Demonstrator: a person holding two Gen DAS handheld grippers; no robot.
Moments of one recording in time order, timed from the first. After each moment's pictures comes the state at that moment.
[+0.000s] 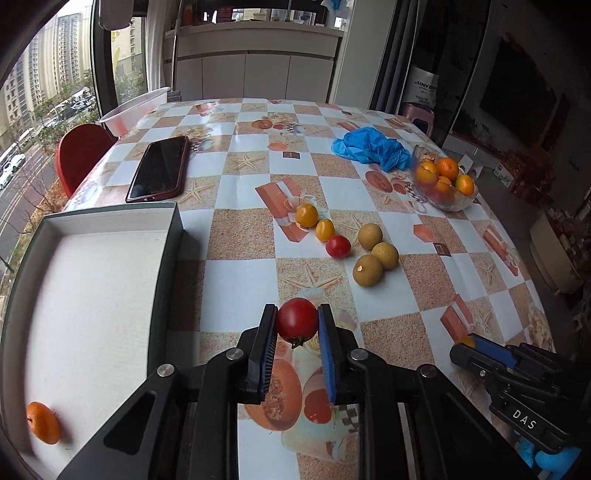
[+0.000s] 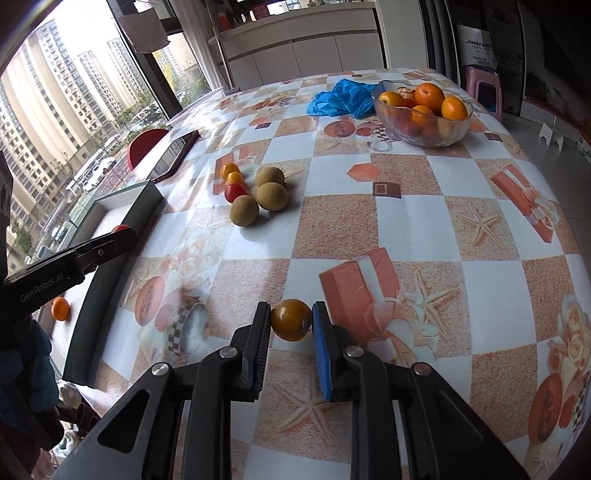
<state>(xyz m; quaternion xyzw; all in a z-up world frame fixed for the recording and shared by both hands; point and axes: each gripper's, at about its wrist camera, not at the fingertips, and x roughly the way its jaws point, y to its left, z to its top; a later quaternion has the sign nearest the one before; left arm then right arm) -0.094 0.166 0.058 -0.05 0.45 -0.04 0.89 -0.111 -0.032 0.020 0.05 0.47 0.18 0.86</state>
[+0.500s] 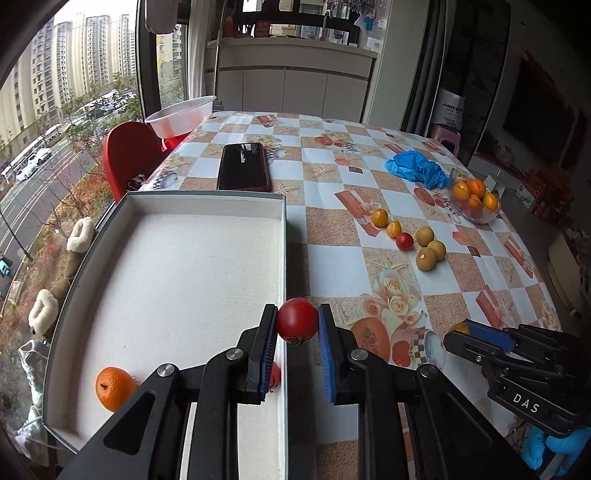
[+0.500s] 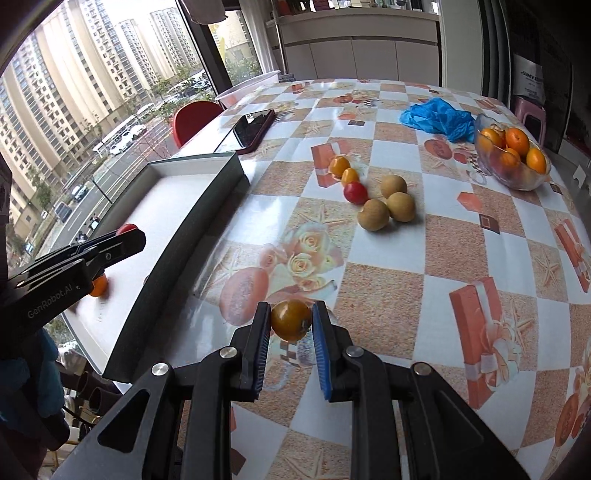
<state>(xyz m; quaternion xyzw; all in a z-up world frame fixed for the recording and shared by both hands) -0.150 0.240 0.072 -0.06 0.42 0.02 0.90 -0.127 0.059 0.037 -0.01 0.47 0.25 0.85</state>
